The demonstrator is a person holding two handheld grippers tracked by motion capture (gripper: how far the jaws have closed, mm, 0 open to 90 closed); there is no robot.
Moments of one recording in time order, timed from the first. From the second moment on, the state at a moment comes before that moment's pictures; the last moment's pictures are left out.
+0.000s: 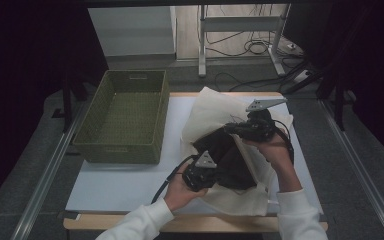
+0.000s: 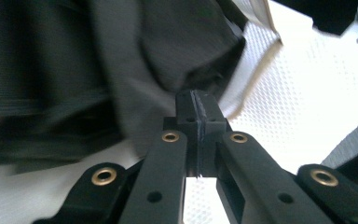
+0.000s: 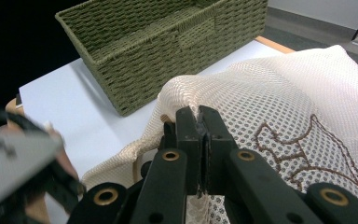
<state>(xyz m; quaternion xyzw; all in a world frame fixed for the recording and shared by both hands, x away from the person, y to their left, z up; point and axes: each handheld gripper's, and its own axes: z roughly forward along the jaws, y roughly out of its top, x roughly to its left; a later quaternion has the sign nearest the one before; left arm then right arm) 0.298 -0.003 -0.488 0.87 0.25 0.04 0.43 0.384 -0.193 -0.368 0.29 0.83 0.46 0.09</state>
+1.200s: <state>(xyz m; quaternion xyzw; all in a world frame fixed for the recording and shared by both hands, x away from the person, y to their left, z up) 0.334 -0.050 -0.525 0.89 0.26 0.07 0.36 0.379 -0.190 -0.363 0.27 0.84 0.46 0.09</state>
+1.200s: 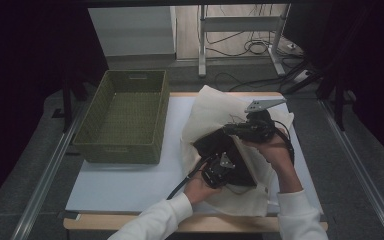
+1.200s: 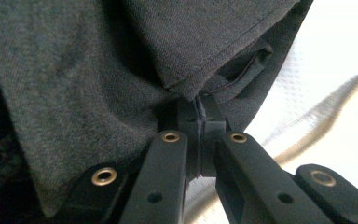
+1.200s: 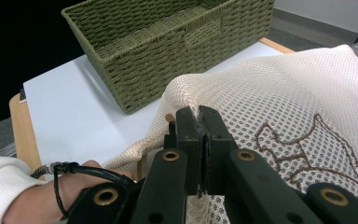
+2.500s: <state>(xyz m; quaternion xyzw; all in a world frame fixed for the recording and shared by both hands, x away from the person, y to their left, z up) 0.349 -0.067 -0.526 0.88 0.29 0.13 0.36 0.379 -0.193 -0.362 0.27 0.83 0.47 0.08</state>
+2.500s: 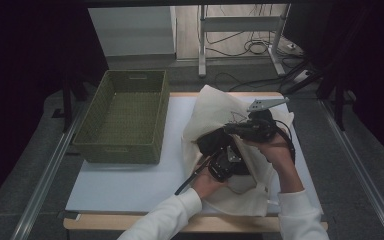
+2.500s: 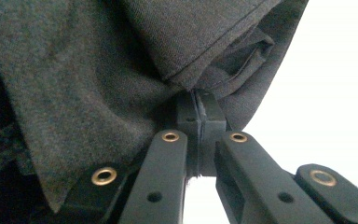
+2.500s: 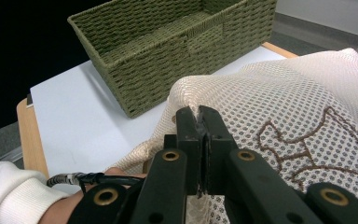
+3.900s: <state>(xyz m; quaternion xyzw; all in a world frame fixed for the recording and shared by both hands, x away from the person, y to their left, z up) 0.307 0.093 -0.516 0.83 0.37 0.22 0.35 0.379 -0.183 -0.378 0.27 0.84 0.45 0.08</state>
